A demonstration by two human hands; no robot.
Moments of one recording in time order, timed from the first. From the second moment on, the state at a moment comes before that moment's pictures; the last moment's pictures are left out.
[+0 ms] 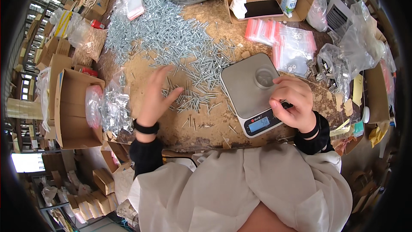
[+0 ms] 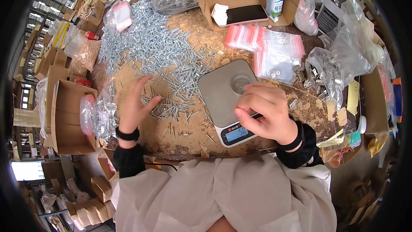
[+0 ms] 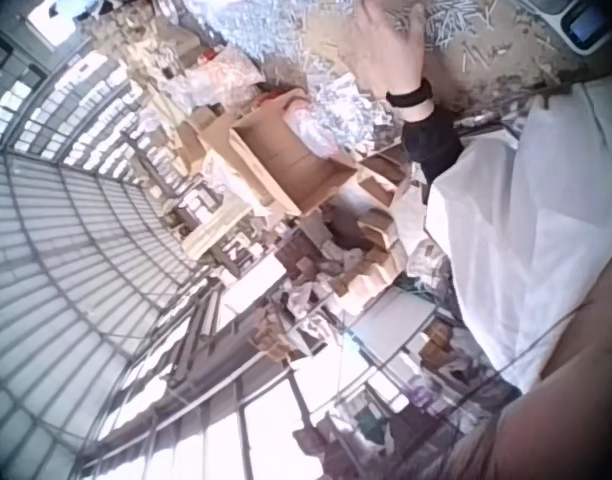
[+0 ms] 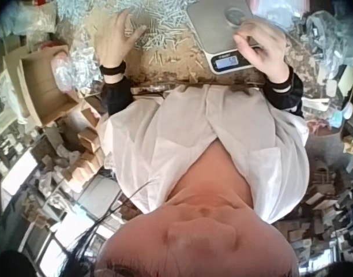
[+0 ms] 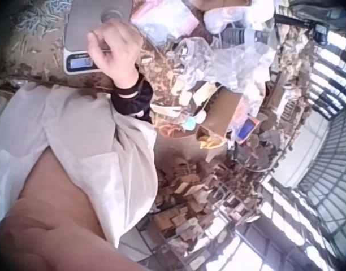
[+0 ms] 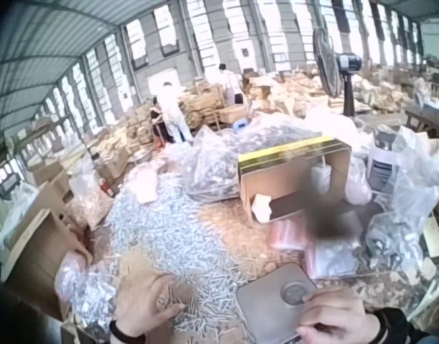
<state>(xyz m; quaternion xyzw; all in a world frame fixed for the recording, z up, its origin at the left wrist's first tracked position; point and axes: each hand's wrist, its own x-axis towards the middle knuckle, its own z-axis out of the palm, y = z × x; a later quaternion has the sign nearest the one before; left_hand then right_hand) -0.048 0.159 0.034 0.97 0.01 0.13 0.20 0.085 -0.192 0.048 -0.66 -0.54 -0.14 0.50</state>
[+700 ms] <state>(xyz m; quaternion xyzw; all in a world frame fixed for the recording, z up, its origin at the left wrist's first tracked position) 0.028 0.124 0.002 0.96 -0.12 0.05 0.24 0.091 -0.187 0.035 -0.68 -0.52 -0.15 0.49</state>
